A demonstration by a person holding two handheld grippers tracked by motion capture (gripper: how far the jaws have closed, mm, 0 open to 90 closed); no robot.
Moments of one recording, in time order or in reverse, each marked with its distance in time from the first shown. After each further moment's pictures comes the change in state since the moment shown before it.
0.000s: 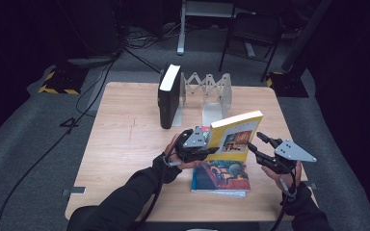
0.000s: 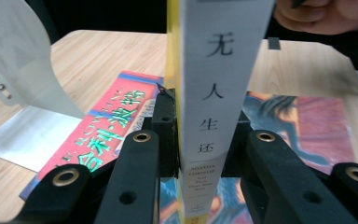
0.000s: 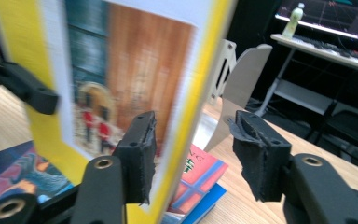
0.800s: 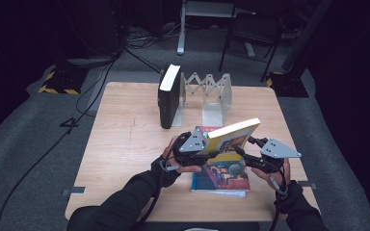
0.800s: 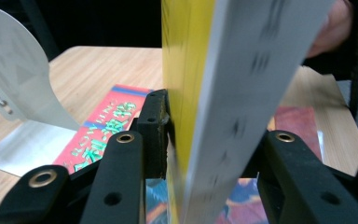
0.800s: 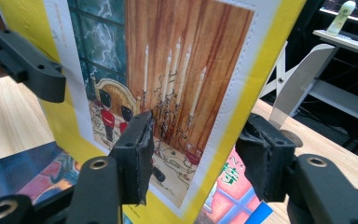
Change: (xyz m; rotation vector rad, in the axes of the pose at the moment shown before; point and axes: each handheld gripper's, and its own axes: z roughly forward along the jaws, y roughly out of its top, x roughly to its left) left arm -0.015 0.011 -0.010 -0.052 0.024 0.030; right arm 0.020 0.007 0.022 0.029 0.130 -0.047
